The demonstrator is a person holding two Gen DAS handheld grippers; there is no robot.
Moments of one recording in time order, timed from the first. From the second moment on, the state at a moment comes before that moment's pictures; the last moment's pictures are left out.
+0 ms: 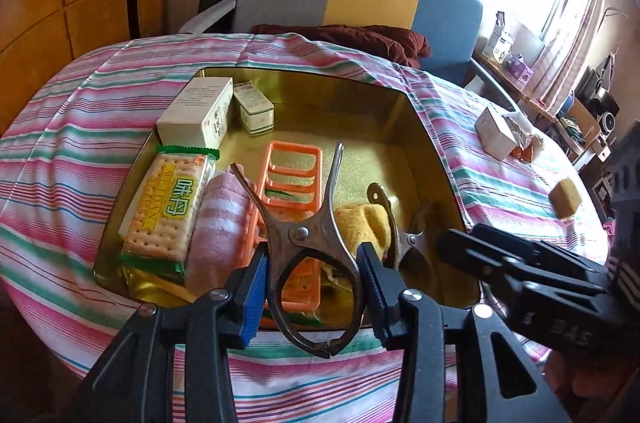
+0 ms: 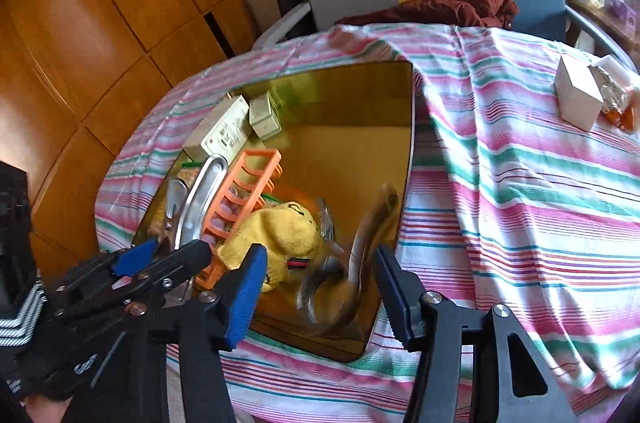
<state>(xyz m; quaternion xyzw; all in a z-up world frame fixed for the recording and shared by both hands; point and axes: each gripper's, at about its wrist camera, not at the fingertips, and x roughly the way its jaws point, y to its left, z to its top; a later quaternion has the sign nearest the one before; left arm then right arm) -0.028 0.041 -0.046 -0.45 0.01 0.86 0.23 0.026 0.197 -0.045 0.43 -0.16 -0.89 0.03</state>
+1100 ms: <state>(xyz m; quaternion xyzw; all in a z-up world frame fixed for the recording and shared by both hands) -0.048 0.107 -0.035 -0.48 -0.03 0.85 0.23 0.078 0.310 -0.050 0.37 -0.30 -0.88 -0.05</state>
